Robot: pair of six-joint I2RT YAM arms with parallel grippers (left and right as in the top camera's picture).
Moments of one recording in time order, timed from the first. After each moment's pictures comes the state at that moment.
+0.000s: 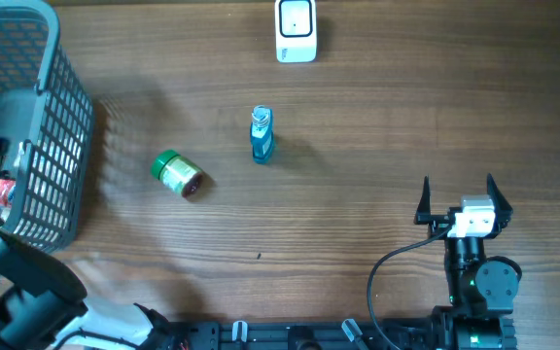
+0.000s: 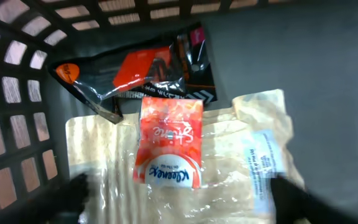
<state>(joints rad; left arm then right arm) 0.74 1.76 1.51 -0.96 -0.18 -0.60 -0.03 0.01 0.01 0.00 0.01 -0.23</state>
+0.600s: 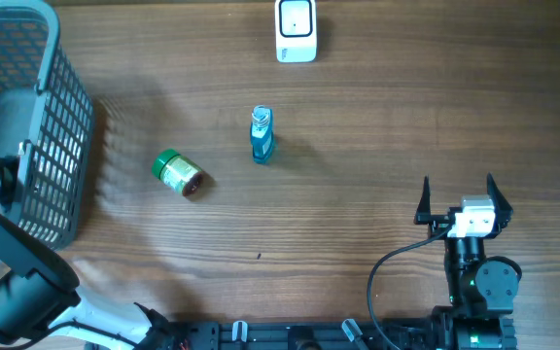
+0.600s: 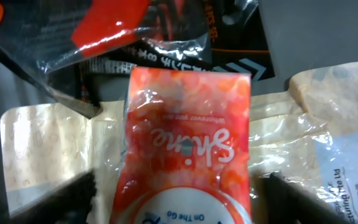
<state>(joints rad) 0.74 1.83 1.28 -0.73 -0.17 -0.60 -0.03 0.01 0.01 0.00 0.01 -0.23</state>
